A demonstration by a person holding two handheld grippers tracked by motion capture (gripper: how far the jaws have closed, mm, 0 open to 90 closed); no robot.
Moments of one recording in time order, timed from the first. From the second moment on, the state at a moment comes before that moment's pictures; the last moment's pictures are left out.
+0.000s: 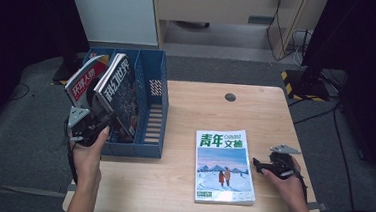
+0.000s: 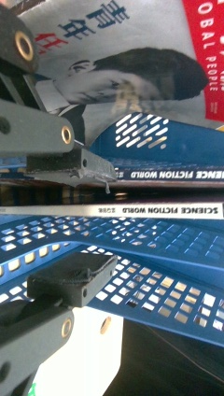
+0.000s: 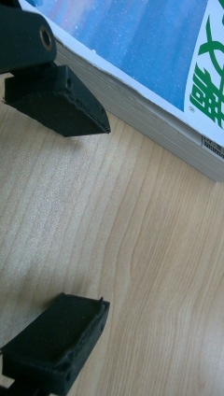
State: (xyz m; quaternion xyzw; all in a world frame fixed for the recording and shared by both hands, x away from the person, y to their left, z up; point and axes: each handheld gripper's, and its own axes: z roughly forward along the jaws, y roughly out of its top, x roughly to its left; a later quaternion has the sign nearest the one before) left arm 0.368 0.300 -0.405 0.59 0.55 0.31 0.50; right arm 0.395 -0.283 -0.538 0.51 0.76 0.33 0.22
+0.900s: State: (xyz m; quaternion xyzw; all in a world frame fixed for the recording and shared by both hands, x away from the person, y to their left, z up) left arm 0.361 0.252 -0.396 0.63 0.52 0.29 0.49; right arm 0.390 -0.284 -0.522 0.51 0.75 0.35 0.23
